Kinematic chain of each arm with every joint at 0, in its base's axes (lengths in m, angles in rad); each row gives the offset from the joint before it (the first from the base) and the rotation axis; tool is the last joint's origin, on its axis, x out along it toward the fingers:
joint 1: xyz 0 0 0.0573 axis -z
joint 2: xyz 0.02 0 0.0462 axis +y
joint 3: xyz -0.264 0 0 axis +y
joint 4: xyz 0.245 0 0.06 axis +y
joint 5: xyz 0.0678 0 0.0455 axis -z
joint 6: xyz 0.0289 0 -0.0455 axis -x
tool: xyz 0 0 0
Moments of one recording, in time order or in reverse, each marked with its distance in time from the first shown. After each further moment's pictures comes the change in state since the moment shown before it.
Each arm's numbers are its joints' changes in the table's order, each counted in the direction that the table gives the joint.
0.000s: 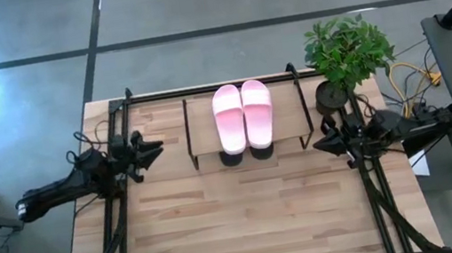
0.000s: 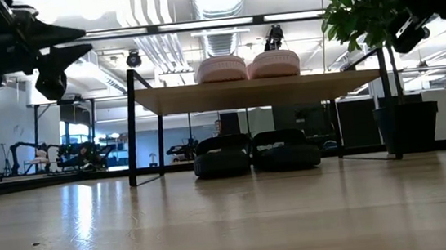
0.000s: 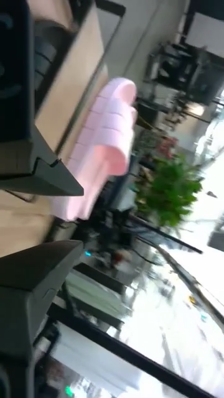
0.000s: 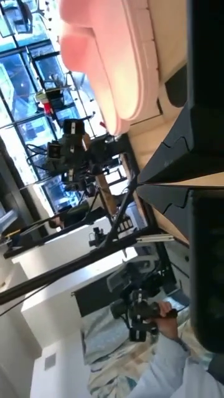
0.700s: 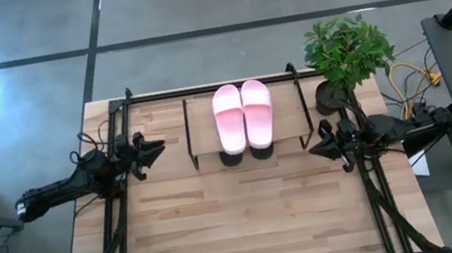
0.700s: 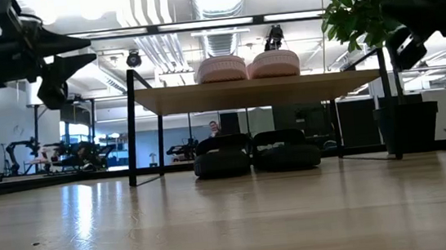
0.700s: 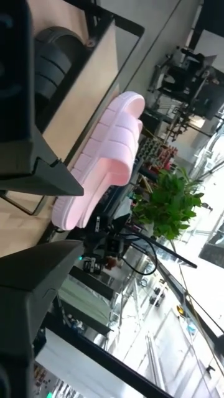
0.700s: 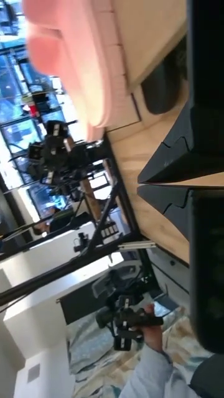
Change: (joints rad) left arm -0.001 0.021 0.055 -0.068 -0.047 0.069; right arm -0.012 0.003 0.074 -0.016 0.007 0.009
